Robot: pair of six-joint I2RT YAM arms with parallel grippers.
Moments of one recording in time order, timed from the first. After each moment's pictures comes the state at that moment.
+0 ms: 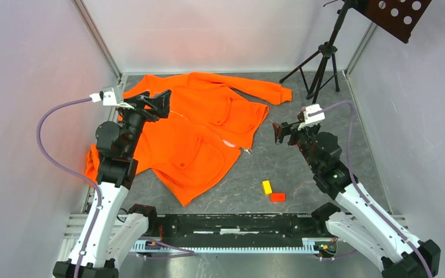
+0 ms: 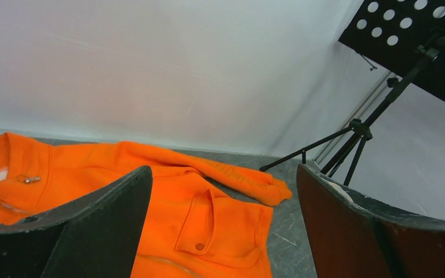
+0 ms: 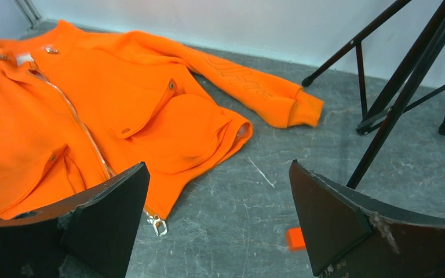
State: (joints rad) left arm -0.15 0.74 0.82 0.18 0.08 -0.44; right arm 0.53 0.73 0.59 0.11 0.22 0.03
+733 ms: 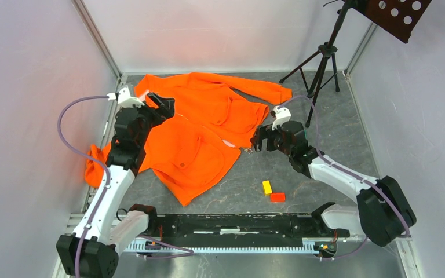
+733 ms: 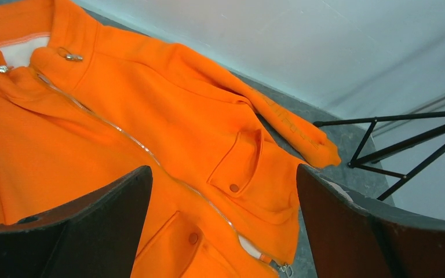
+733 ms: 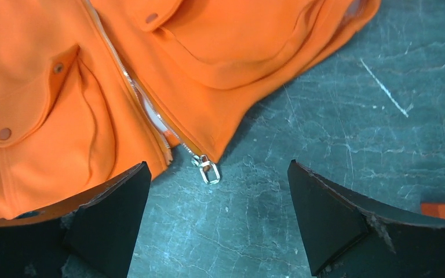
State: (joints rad) left arm -0.15 0.91 0.81 -0.02 -0.07 -0.55; right arm 0.53 1.23 0.59 0.21 0.00 0.26
